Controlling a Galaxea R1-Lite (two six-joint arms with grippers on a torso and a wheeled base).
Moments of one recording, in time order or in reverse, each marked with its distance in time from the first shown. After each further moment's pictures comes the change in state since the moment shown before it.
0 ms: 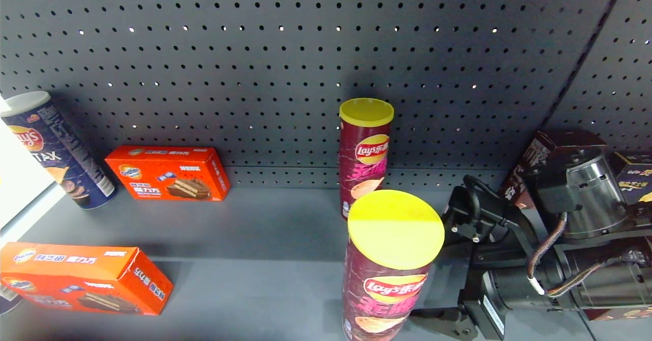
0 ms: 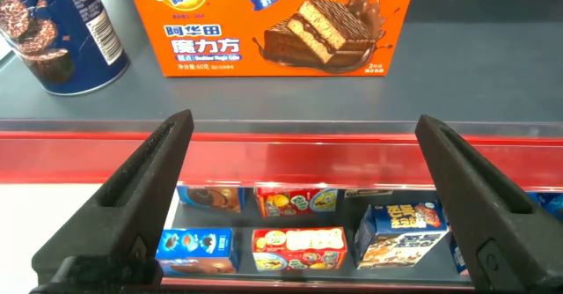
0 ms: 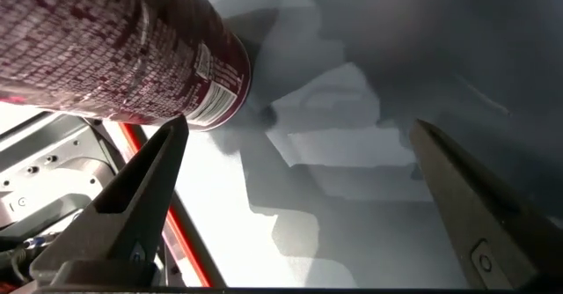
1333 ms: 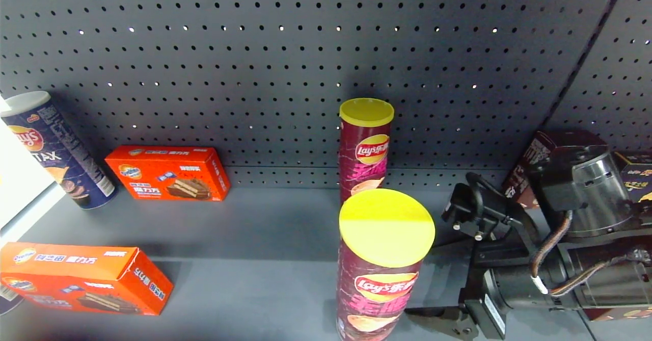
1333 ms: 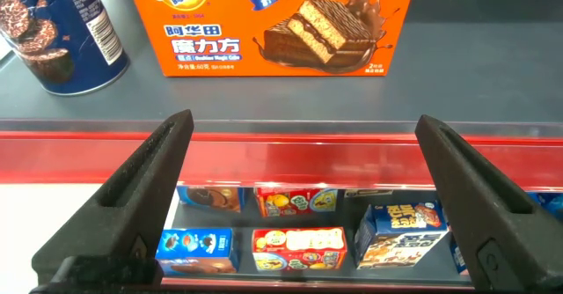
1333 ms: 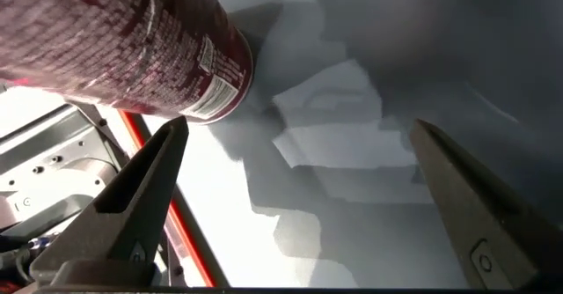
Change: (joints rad) left arm 0.000 0.000 0.000 0.000 0.000 0.000; right arm 0.004 -0.017 -0.005 0.000 -0.002 0.002
